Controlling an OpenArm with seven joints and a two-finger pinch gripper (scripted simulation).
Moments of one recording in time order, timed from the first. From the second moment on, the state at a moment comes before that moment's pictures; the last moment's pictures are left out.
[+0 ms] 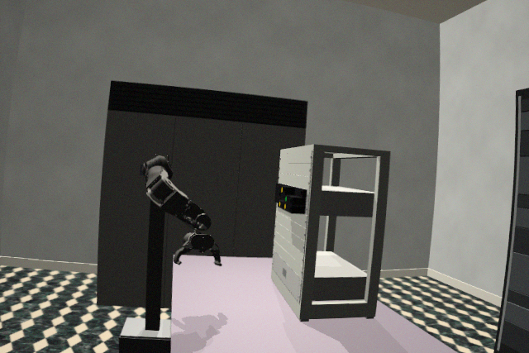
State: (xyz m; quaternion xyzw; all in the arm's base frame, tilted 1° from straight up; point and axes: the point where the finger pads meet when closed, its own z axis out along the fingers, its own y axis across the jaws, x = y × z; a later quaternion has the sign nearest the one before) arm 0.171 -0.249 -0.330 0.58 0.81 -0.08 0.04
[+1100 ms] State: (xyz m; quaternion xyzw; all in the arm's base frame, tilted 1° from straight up) arm 0.224 -0.227 -0.309 0.60 0.79 0.05 0.13
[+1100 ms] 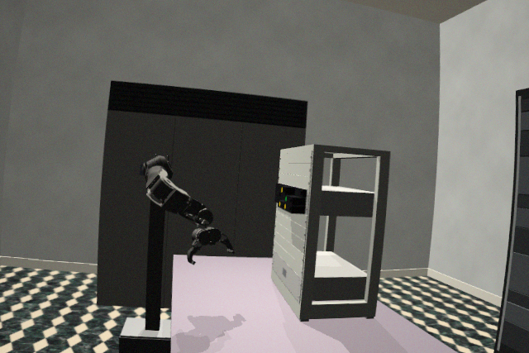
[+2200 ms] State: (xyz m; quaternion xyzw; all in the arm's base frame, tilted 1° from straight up) arm 0.343 -0.211 -0.150 0.55 0.61 0.40 0.41
